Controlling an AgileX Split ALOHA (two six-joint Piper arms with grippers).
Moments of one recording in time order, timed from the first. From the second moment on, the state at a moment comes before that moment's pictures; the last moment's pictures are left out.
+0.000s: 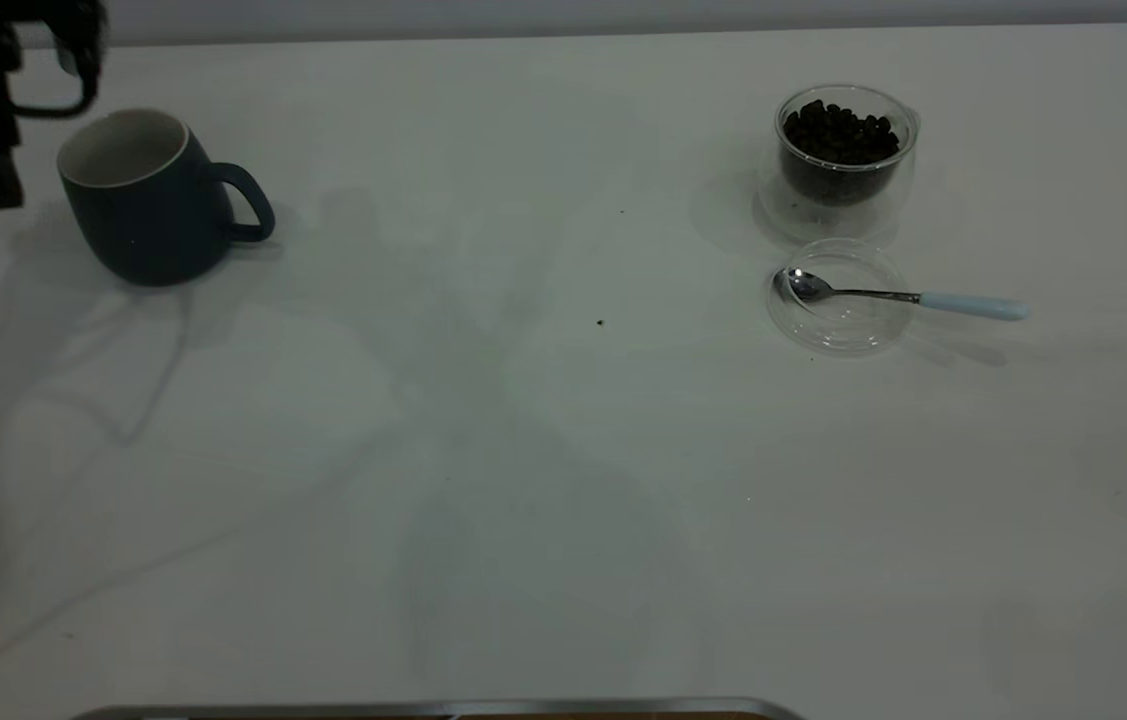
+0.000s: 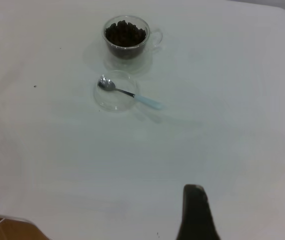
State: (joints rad) left arm 0.01 2.29 -1.48 0.24 0.49 1.11; right arm 0.10 -0.01 -0.48 0.03 1.13 -0.05
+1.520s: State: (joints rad) left arm -0.45 2.33 -1.49 0.25 0.24 0.95; right arm 0.10 -0.01 -0.48 0.03 1.13 -0.05
